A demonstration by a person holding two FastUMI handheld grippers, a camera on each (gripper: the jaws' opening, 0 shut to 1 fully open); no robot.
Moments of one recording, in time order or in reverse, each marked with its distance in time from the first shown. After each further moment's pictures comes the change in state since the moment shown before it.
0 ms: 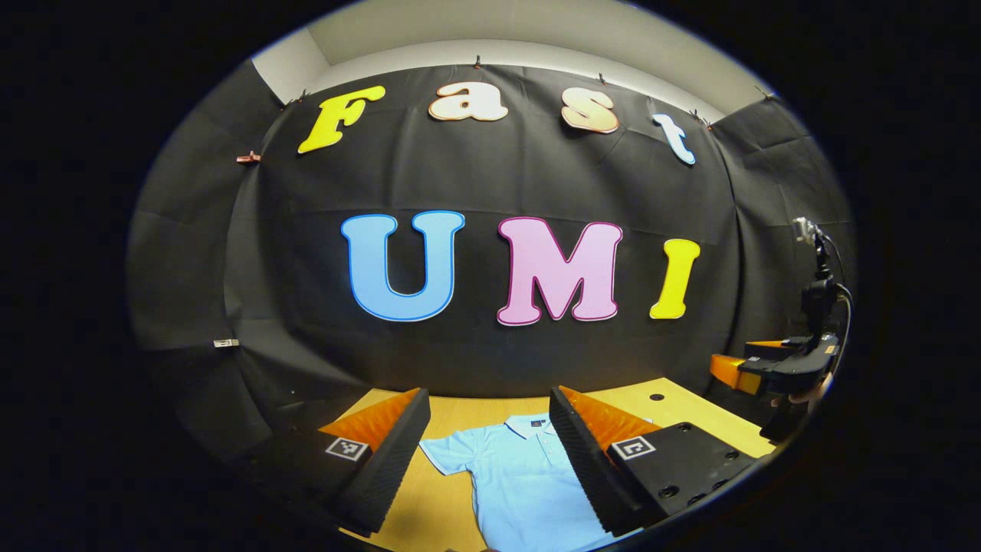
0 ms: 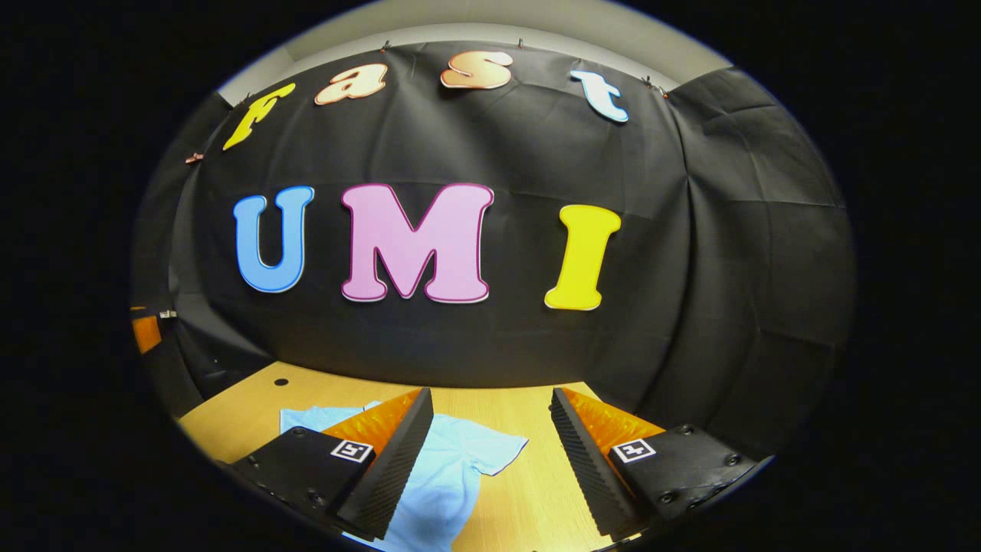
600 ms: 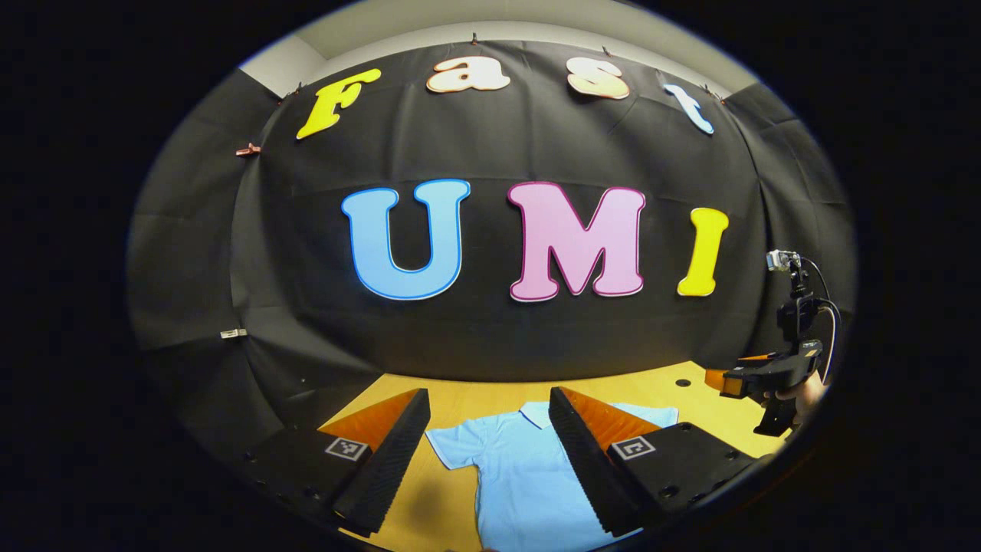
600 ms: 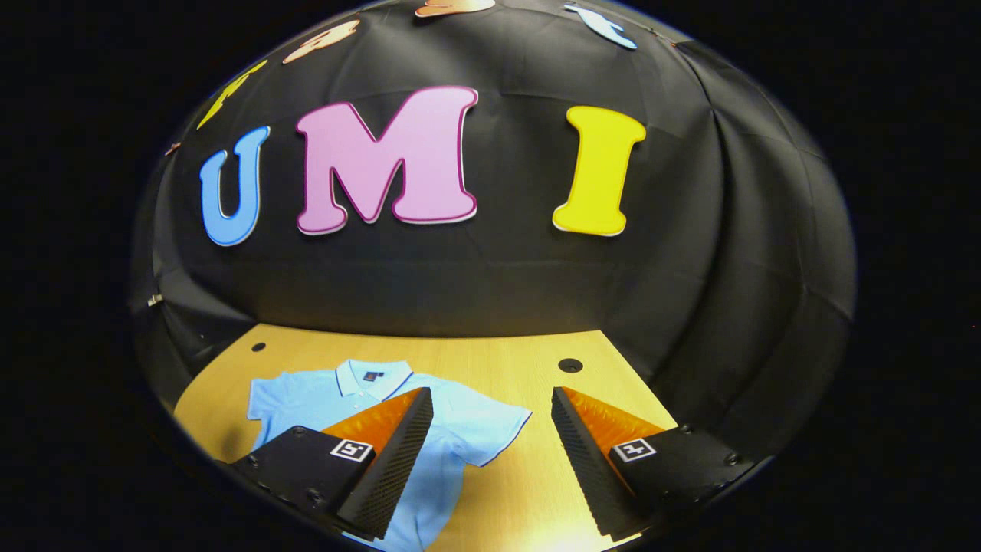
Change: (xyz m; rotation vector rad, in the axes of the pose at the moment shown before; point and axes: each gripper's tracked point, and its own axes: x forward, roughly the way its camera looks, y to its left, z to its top) left arm 0.054 -0.004 -0.041 0.027 0.111 0.104; right arm 0.128 -0.030 -0.106 0.027 0.270 0.022
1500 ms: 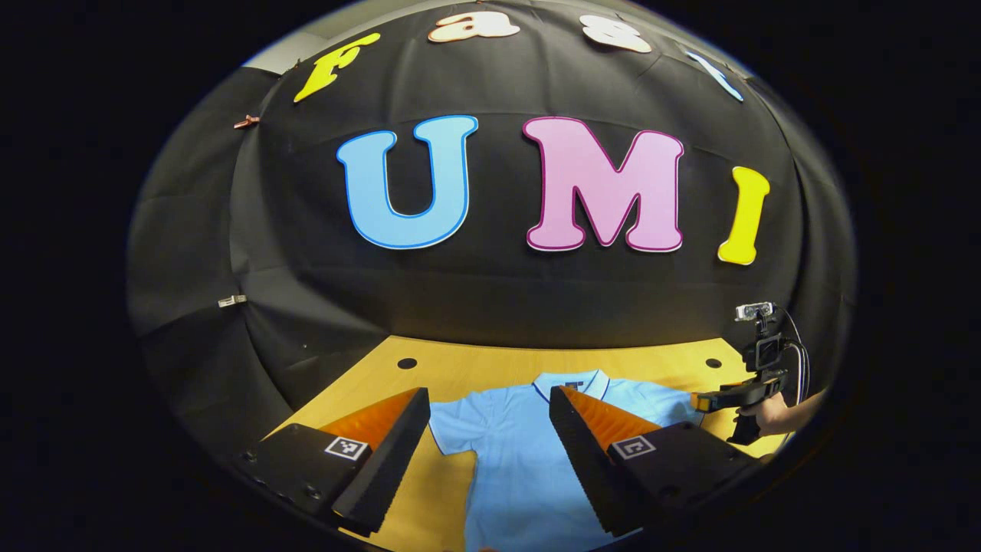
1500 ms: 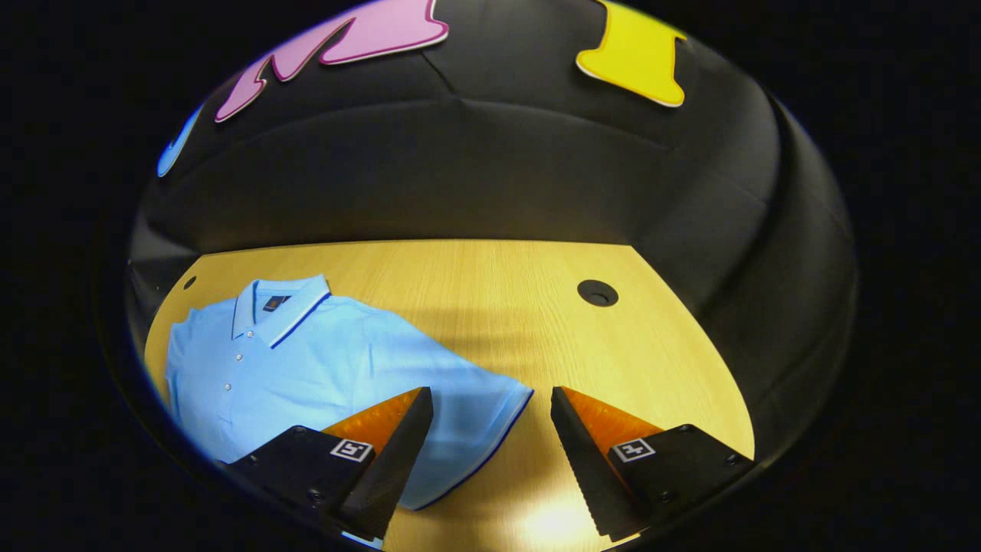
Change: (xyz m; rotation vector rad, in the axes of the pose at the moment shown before) left arm 0.072 -0.006 -0.047 -0.018 0.156 0.083; right arm 0.184 -0.032 -0.138 -0.019 0.301 -0.040
